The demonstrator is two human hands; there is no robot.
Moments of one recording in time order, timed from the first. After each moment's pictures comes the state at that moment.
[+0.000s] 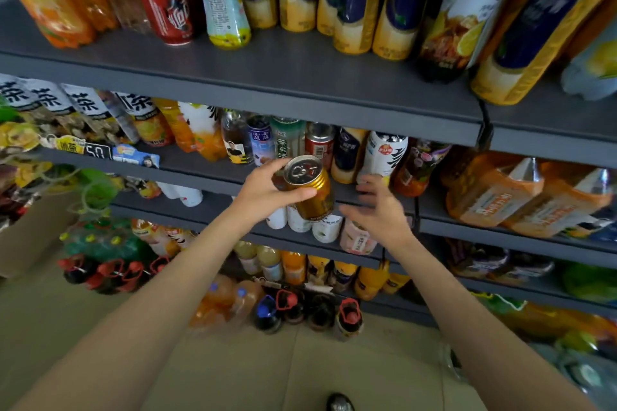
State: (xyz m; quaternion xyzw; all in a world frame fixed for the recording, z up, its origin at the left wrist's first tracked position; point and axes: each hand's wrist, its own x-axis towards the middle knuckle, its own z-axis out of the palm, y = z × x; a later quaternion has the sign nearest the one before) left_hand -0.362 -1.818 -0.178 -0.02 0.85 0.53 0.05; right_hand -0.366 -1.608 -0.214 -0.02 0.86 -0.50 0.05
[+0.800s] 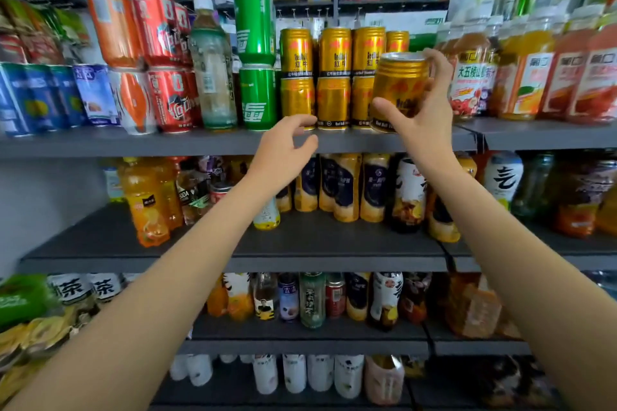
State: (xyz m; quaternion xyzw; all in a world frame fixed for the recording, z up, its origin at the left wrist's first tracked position) left_hand -0.366 -1.863 0.131 0.24 0.84 0.42 -0.25; right_hand -0.368 -1.658 0.142 -0.18 0.72 -0.47 -0.48
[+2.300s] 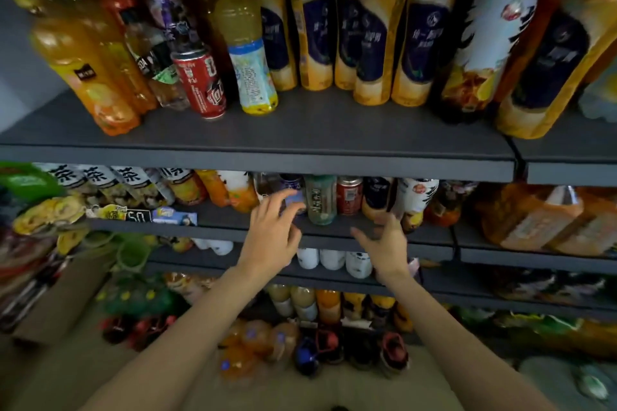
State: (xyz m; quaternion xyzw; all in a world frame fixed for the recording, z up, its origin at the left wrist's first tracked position) left_hand -0.375 -1.885 -0.179 0.16 0.96 0.15 -0.16; right_hand -0.390 -1.680 -0.233 0.12 0.85 -0.50 -0.01
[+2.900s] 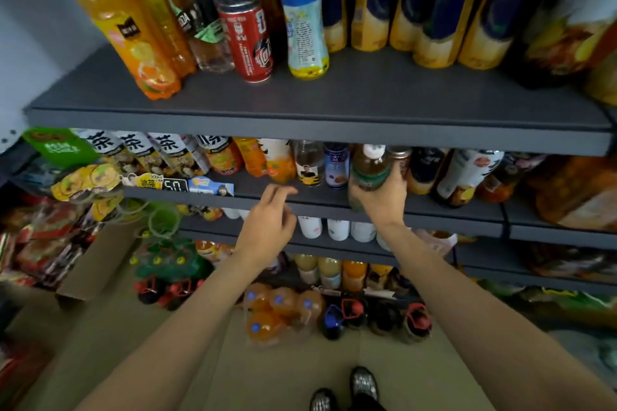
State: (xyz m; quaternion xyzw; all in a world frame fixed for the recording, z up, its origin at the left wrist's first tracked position) left_hand -0.351 -1.963 -0.181 0.07 0.96 0.26 -0.07; right_hand -0.423 -1.768 -0.226 0.11 0.82 -0.55 -0.11
